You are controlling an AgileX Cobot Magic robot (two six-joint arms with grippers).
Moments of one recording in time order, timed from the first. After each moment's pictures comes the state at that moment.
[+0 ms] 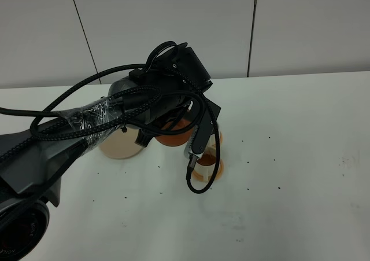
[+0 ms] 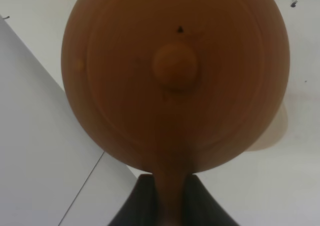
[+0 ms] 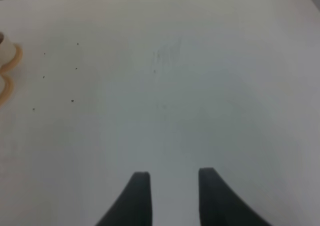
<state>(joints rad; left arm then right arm) -0.69 2.18 -1.85 0.75 1.05 1.03 0.02 -0.01 -0.49 0.04 1.07 0.10</state>
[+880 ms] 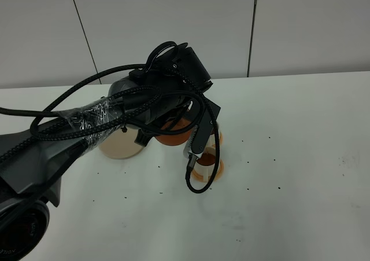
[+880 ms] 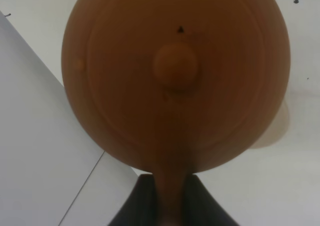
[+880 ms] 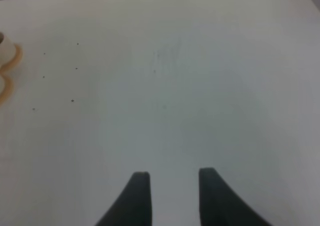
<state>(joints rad) -0.69 2.18 -1.85 0.75 1.05 1.02 0.02 -0.01 -0.49 0.04 1.07 0.10</state>
